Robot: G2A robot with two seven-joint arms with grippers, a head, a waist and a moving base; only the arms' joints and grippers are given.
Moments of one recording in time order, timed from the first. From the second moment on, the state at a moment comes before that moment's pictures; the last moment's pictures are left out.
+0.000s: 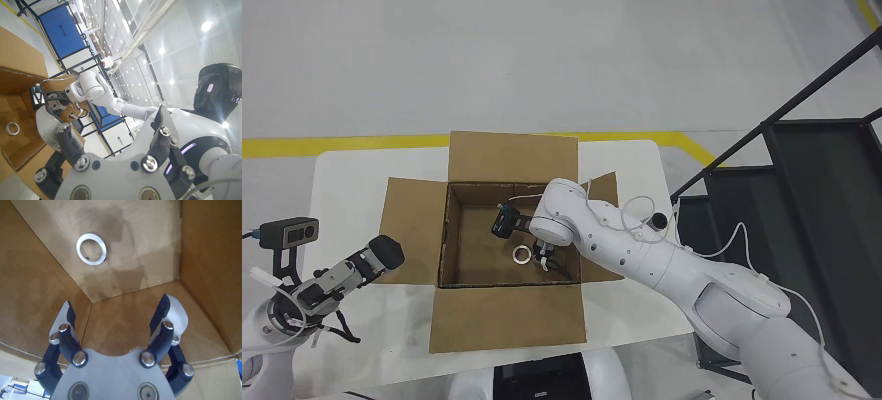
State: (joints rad) left arm 1.77 -1.02 -1.88 -1.87 -0.76 -0.52 -1.18; right arm -0.61 -1.39 0.45 -1.30 -0.89 -0.16 1.41
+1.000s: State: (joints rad) left arm 1.77 -1.02 -1.88 -1.87 -0.76 -0.52 -1.18; right arm -0.61 -1.39 0.45 -1.30 -0.89 -0.16 1.41
